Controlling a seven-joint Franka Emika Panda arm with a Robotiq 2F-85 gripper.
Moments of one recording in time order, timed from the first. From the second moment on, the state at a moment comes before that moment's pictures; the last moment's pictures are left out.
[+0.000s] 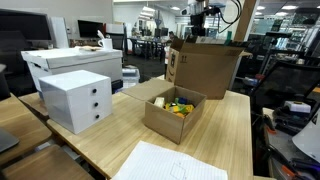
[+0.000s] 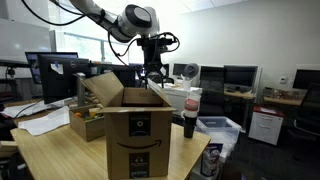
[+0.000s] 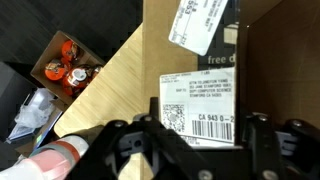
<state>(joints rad) -0.18 0.27 -0.12 -1.69 -0.31 1.86 -0.91</state>
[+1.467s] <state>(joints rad) -0.30 0.29 -0.18 -1.58 0.09 1.53 -0.74</state>
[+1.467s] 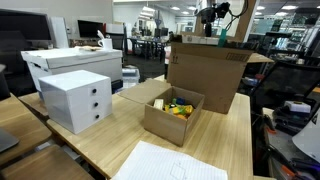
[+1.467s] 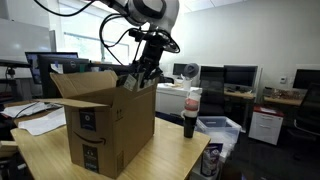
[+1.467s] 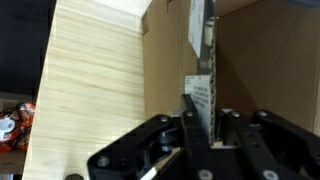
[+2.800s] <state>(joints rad) -0.49 0.40 -0.20 -1.55 0.60 1.40 -0.61</state>
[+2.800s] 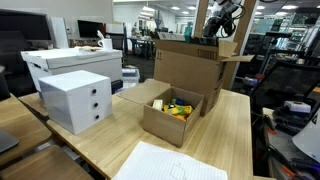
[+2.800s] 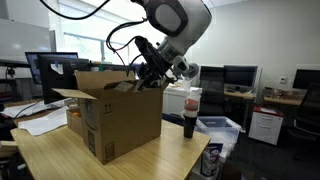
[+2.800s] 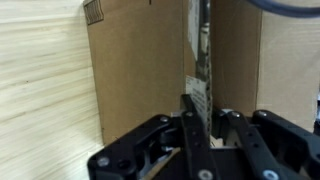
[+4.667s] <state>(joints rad) -0.66 0.66 -0.23 -1.56 1.14 1.05 -0.61</state>
